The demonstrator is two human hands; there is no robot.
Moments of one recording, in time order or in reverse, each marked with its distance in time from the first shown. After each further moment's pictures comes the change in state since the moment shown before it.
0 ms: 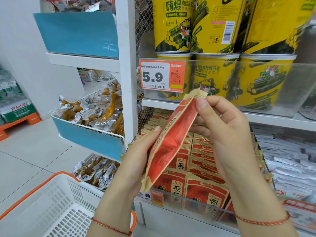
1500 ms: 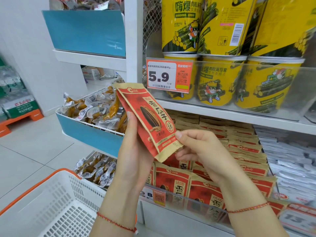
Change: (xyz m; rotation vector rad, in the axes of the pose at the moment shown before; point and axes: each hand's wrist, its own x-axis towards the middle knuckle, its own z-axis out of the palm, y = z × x) left_hand 0.006 -0.003 -0.005 -0.350 0.062 0.211; right_hand 0.005 0.042 -0.009 -0.200 -0.237 0.503
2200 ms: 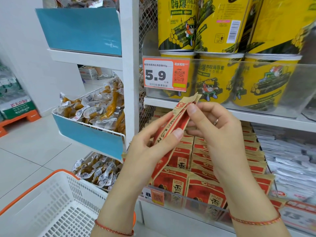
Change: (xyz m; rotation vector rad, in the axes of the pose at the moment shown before) left_hand -0.004 -0.004 -0.005 0.505 -0.286 0.058; right_hand -0.017 -0.026 0.010 0.092 0.341 -0.454
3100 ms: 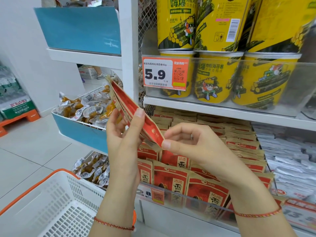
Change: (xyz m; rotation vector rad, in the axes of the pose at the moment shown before) left_hand 0.010 -0.001 -0.004 -0.352 0.603 0.044; right_hand 0.000 0.009 -0.008 -0.240 -0.539 0.179
